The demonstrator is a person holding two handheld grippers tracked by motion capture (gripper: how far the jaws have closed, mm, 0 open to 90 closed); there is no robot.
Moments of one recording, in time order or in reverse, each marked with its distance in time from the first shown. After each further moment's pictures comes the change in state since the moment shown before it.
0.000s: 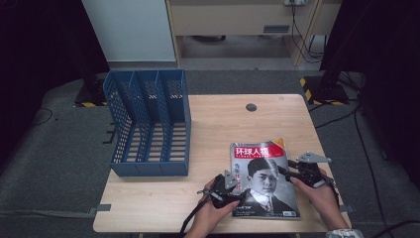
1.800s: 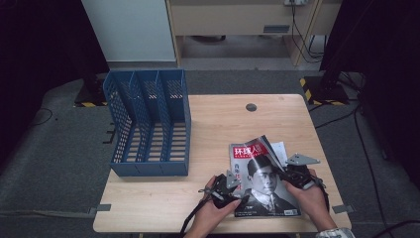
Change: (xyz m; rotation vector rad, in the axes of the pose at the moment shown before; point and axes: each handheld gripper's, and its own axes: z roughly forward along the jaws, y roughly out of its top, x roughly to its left) left arm 0.002 0.001 0.003 0.031 -0.043 0.012; right arm 0.029 0.007 0.010 -0.008 0.058 -0.063
